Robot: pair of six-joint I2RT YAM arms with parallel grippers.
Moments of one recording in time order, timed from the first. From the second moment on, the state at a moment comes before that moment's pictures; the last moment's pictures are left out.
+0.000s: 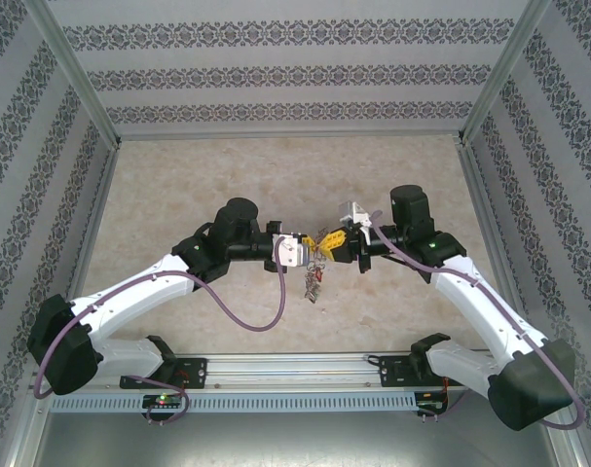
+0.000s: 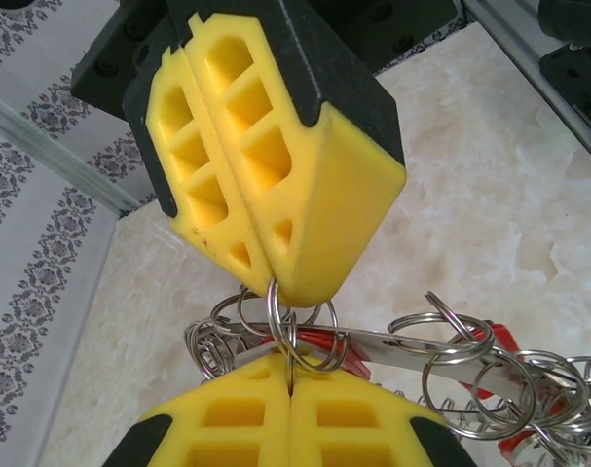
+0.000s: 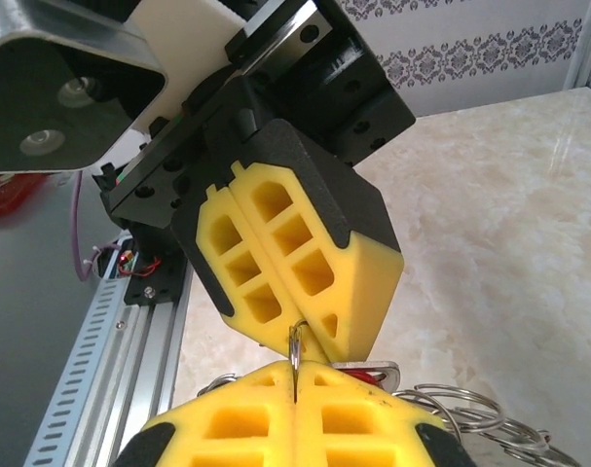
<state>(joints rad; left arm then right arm) -0.75 1.26 0.93 -0.08 0.50 0.84 0.36 1.07 0.84 -0.36 -1.11 -0.36</state>
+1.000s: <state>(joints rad) -0.75 1.24 0.87 0.24 0.39 0.57 0.38 1.03 0.68 0.45 -0.83 0.44</state>
